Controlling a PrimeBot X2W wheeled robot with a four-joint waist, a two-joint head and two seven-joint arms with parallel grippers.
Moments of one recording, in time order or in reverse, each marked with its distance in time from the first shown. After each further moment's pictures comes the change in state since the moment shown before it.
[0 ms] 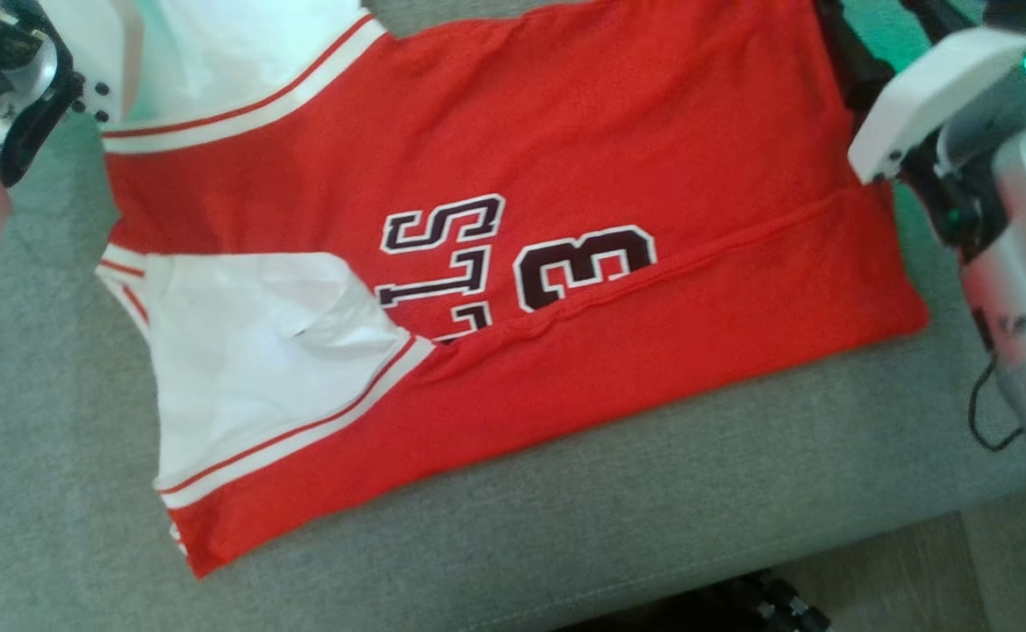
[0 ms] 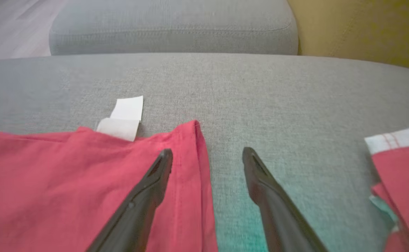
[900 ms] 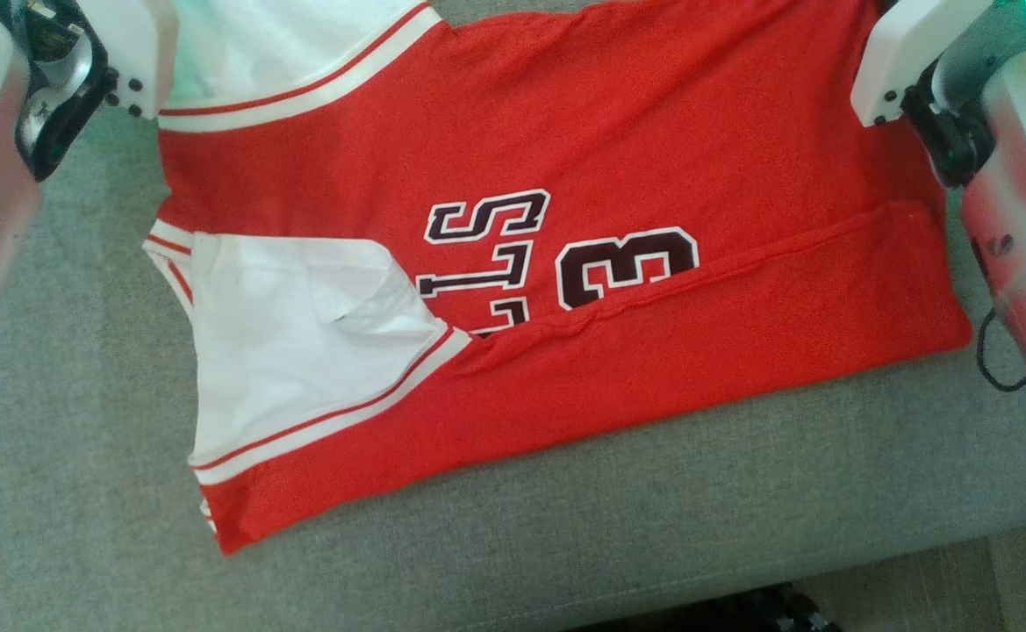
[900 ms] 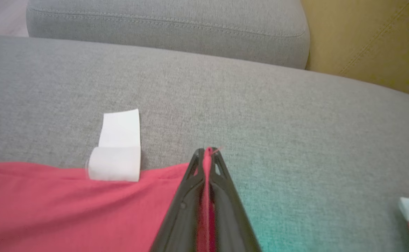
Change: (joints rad) left arm -0.038 -0.027 -0.086 0.024 -0.045 0.000 -0.088; right arm -0.256 0.058 0.097 0.407 -0.091 0.000 -0.085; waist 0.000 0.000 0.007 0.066
